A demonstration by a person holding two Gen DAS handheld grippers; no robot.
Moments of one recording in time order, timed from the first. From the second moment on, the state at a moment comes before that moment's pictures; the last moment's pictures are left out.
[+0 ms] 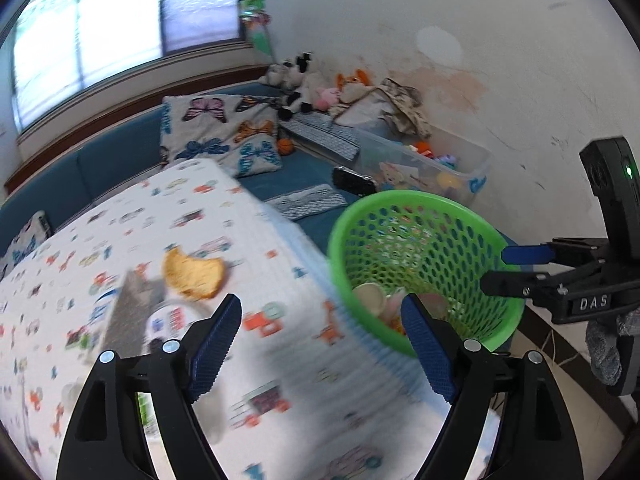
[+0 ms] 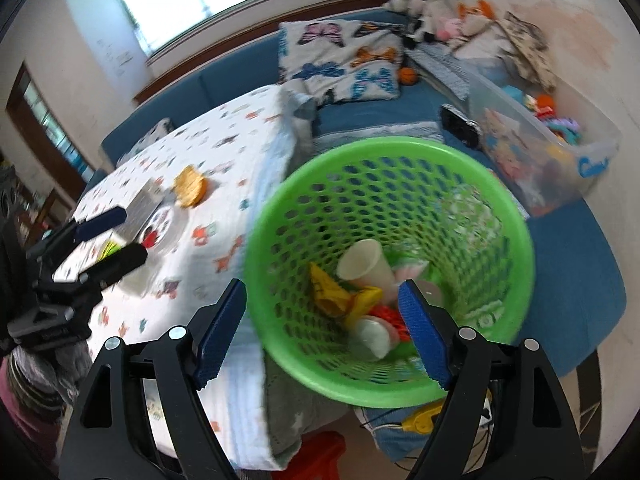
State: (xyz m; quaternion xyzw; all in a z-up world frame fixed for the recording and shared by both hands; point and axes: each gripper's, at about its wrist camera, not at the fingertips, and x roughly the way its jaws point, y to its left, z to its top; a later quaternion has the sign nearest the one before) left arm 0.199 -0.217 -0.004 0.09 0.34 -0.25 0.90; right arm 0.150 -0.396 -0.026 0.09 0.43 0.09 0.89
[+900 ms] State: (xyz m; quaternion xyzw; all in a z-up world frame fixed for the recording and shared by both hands) left arm 0.170 0.002 0.004 -0.02 0.34 -0.06 0.94; right arm 0.208 -0.190 -0.032 -0.08 0.45 0.30 0.84
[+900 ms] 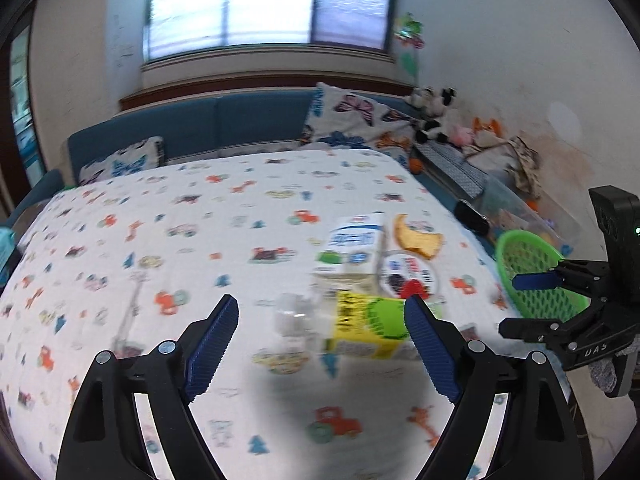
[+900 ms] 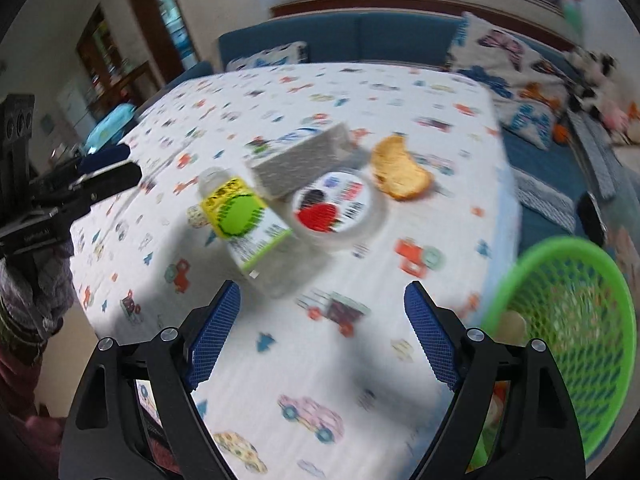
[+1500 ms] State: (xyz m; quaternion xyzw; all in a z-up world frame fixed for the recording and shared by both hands) left arm 0.166 0.075 -0.020 -0.07 0.36 0.00 0.93; right arm 0.266 -0.085 -0.079 -0.18 0.50 0.38 0.76
